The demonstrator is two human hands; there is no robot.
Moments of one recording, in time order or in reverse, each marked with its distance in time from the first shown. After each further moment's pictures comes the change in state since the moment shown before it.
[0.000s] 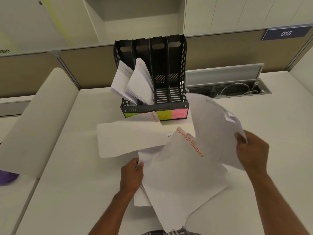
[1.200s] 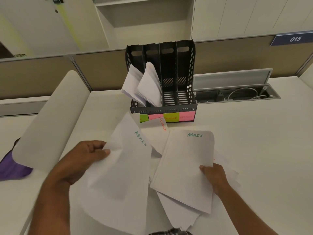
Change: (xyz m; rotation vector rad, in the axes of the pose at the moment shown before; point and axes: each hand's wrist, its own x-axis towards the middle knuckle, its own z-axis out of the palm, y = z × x) left_hand 0.010 0.063 -0.209 -0.427 -0.377 -0.215; right_hand -0.089 0.040 0.109 0.358 -0.562 0.658
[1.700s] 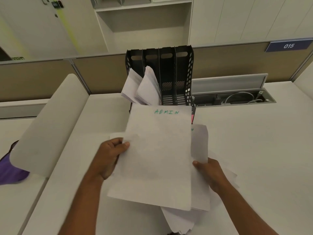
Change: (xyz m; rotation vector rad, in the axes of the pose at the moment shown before) left_hand 0.056 -0.031 0.058 -0.333 0.033 0.159; right_hand -0.016 -0.033 0.000 0.052 -0.199 -0.103
